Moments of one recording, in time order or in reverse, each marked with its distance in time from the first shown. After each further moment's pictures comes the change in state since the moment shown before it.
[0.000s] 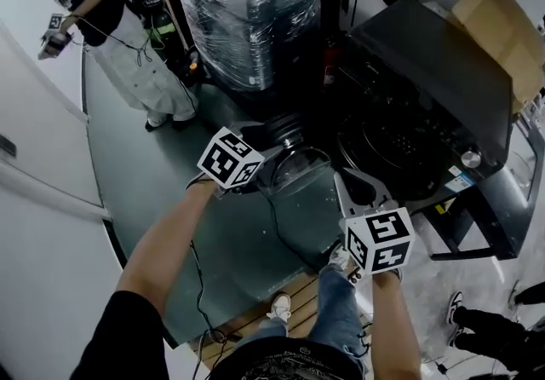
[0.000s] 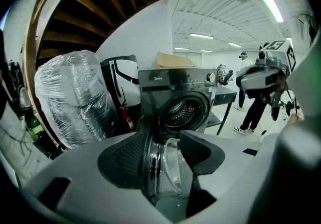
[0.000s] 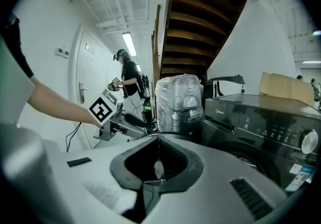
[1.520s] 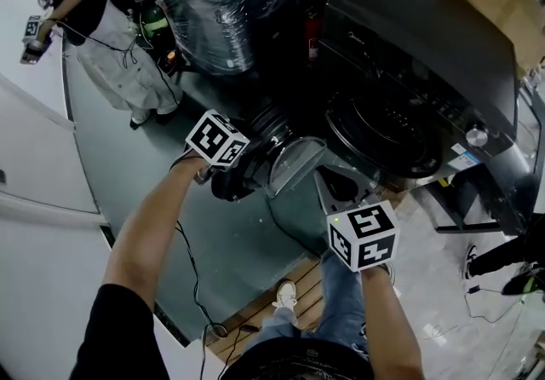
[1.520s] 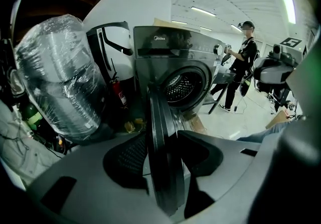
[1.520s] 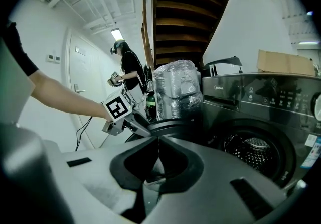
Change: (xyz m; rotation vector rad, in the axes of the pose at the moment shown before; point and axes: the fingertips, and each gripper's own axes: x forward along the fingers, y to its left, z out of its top) left arm 0.076 0.026 -0.060 0.000 0.307 -0.098; right arm 0.037 -0.015 -0.052 0.119 0.076 0.031
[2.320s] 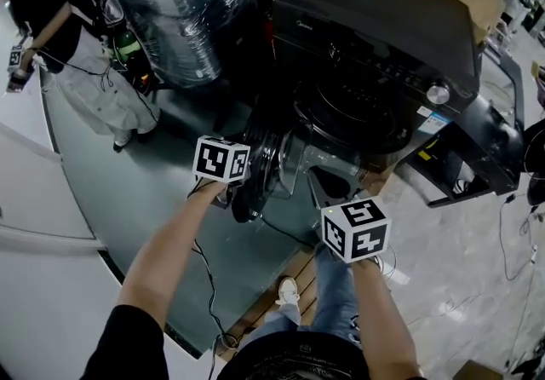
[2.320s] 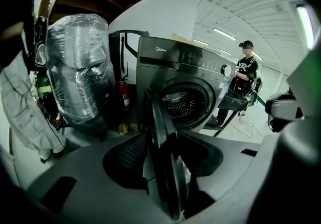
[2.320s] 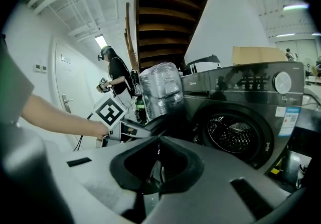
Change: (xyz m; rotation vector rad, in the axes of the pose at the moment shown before) left arm 0.013 -0.082 0.023 -0.284 -0.170 0.065; right arm -0.064 -0.019 -0.042 0.151 -0.022 -0.125
